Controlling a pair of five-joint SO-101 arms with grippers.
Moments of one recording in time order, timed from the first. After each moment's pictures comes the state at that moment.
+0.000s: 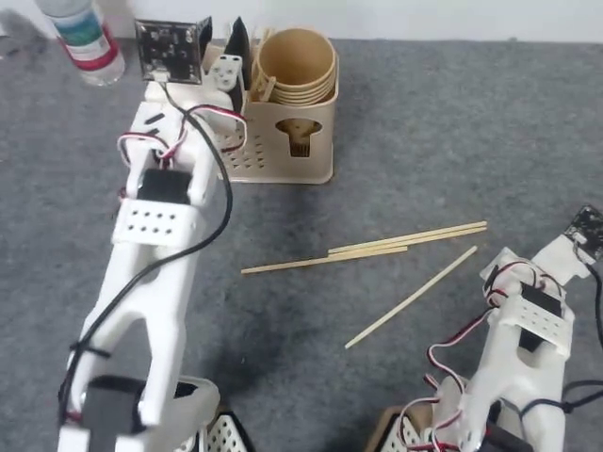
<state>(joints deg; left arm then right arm) 1.5 -18.2 24.4 14.0 4.9 26.0 -32.5 68.4 29.7 -14.3</state>
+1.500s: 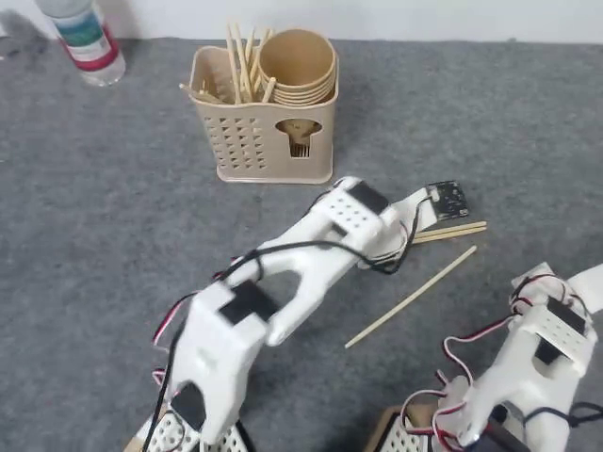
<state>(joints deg) 36.1 35.6 -11.2 70.6 -27.5 36.7 -32.5 68.4 29.7 -20.8</state>
